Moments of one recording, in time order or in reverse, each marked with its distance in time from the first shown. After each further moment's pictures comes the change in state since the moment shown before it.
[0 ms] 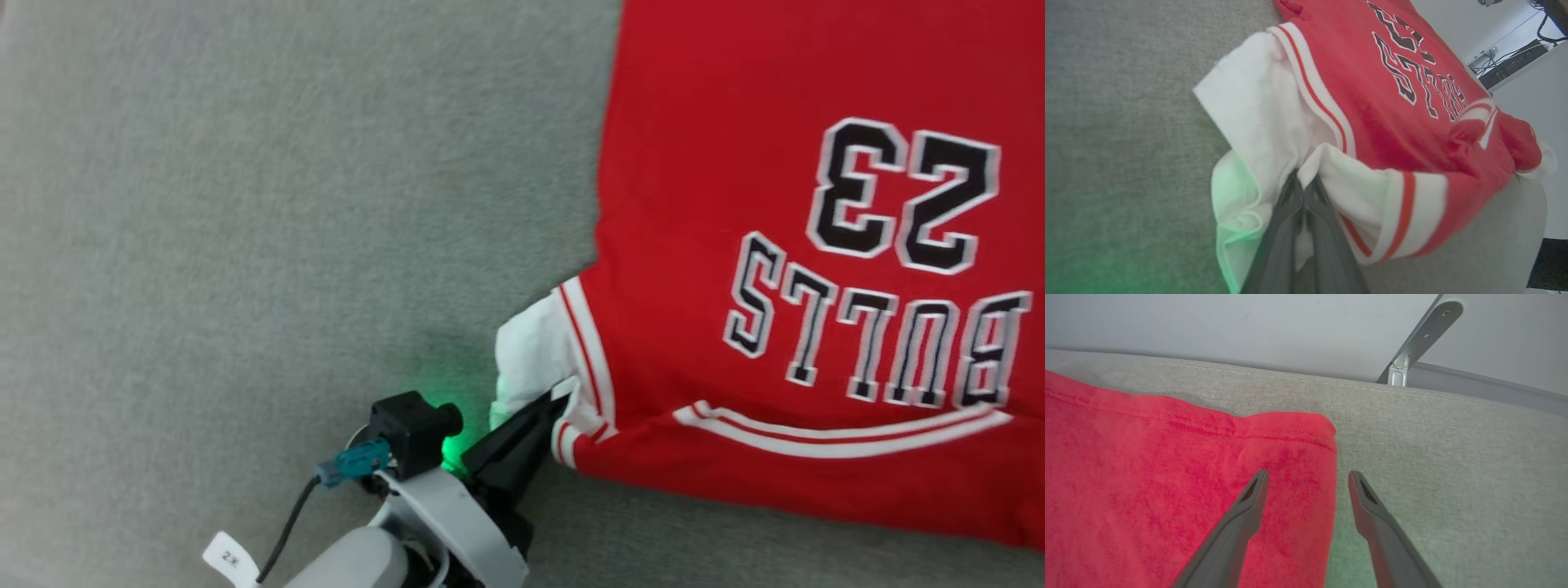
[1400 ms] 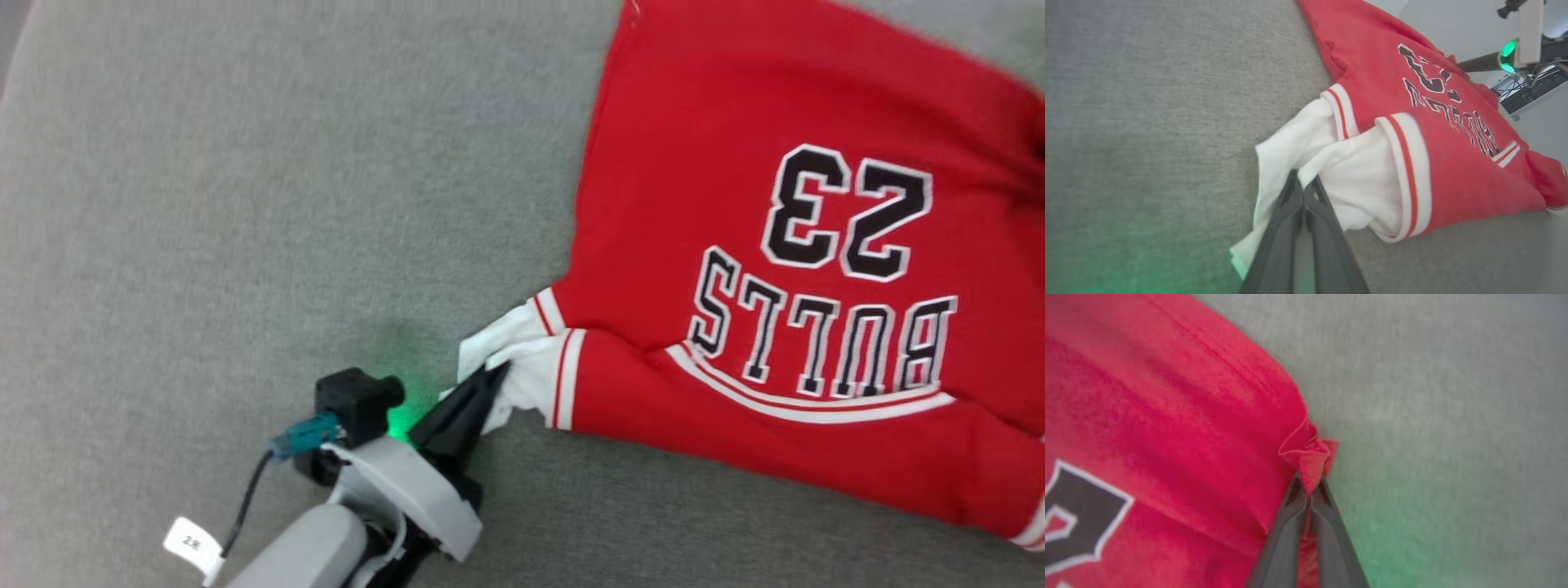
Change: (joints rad) left arm -0.035 0.012 0.055 0.103 -0.050 0.018 -0.040; right arm 0.279 -0.100 0.256 -0.147 0.289 0.000 -0.031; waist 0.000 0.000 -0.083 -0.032
